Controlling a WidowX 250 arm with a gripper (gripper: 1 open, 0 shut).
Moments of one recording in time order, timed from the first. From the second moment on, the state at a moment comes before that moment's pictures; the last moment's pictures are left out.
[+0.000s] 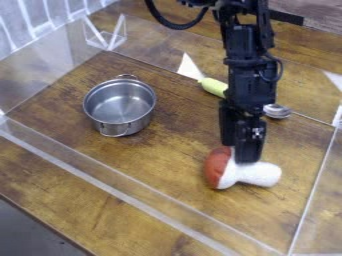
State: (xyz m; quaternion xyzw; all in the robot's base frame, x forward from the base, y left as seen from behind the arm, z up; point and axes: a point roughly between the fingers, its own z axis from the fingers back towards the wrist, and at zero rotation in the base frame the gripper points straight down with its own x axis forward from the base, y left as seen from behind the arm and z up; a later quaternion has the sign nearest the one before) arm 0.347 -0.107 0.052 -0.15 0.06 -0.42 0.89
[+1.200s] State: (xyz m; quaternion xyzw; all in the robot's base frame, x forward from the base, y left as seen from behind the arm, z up) arm 0.348 -0.095 0.063 -0.14 0.07 -0.51 0.84
